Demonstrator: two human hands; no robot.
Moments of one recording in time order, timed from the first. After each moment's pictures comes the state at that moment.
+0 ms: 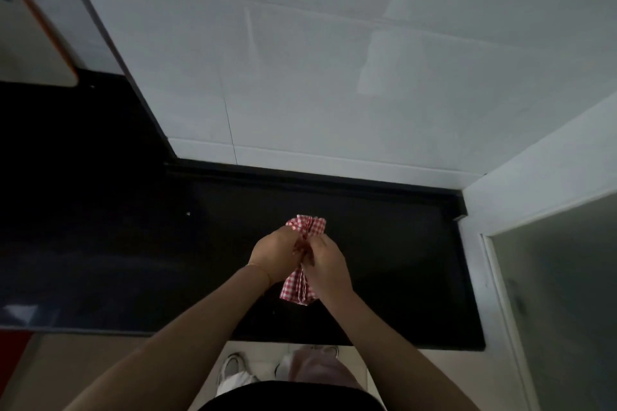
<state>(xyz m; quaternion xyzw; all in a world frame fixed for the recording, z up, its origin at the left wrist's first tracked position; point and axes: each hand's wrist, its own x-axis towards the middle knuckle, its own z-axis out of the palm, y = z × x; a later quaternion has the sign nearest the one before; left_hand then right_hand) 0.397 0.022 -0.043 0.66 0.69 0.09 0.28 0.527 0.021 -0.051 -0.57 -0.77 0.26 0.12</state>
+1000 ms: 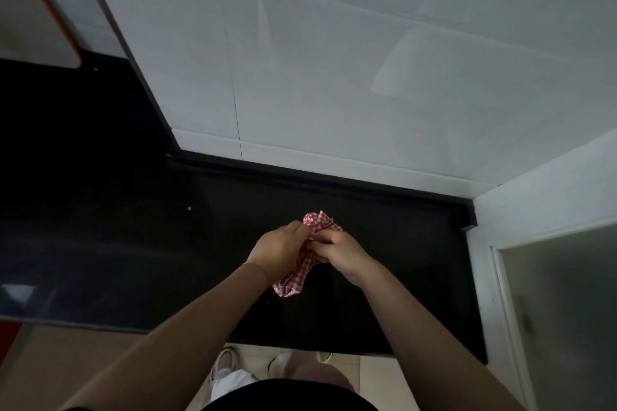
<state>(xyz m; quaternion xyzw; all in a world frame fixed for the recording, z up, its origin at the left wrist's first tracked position) 0.386 0.025 -0.059 0.73 0.64 0.11 0.22 0.539 0.075 -0.027 -0.58 -0.55 0.60 0.03</state>
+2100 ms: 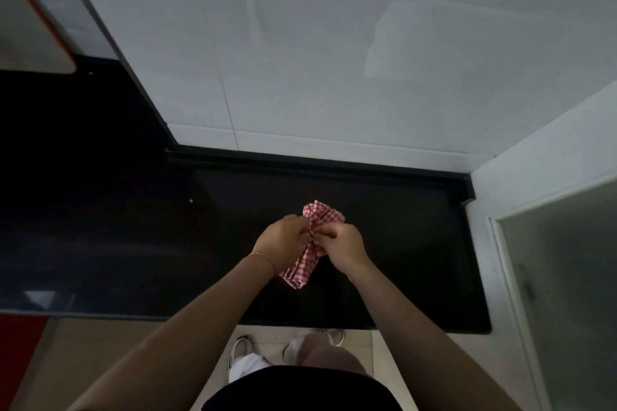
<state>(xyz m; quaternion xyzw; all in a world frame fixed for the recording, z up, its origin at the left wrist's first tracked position) 0.397 0.018 -0.049 0.65 0.67 0.11 0.34 0.545 0.042 -0.036 -0.64 -0.55 0.53 0.10</state>
